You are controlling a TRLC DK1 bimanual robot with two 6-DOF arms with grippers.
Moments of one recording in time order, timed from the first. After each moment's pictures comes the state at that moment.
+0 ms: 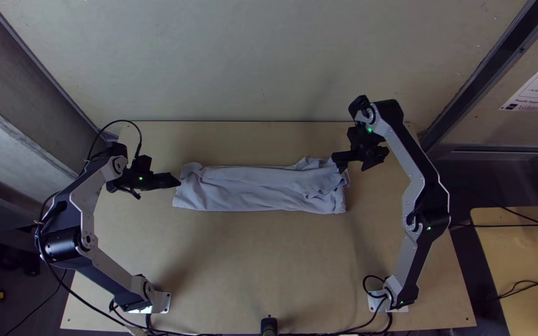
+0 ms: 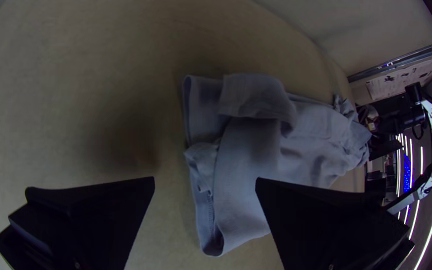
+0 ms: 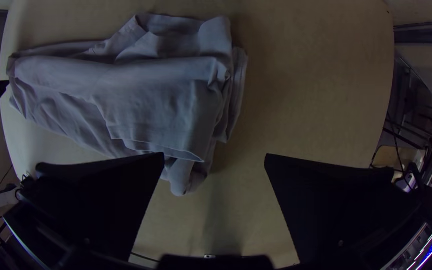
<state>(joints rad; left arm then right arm) 0.29 1.73 1.21 -0.72 0.57 0.29 0.26 2.03 2.02 -1.54 -0.02 0.07</state>
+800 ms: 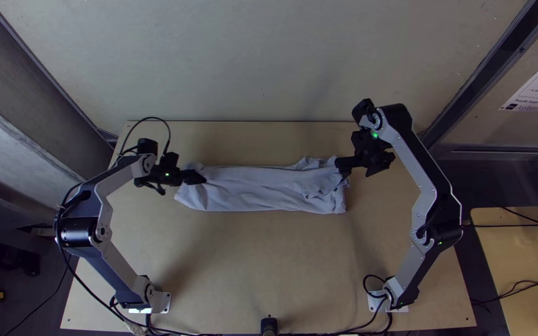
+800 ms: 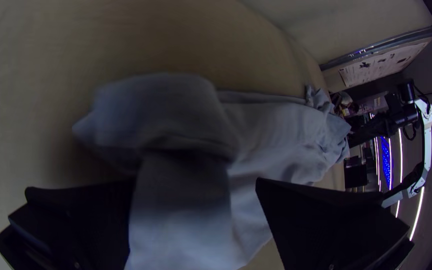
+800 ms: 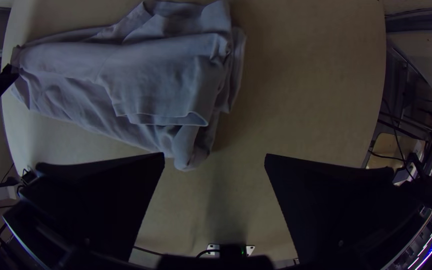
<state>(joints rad) 0.08 1.83 1.22 -0.58 0.69 0.15 0.28 1.90 1.90 -1.55 -0.02 0.10</state>
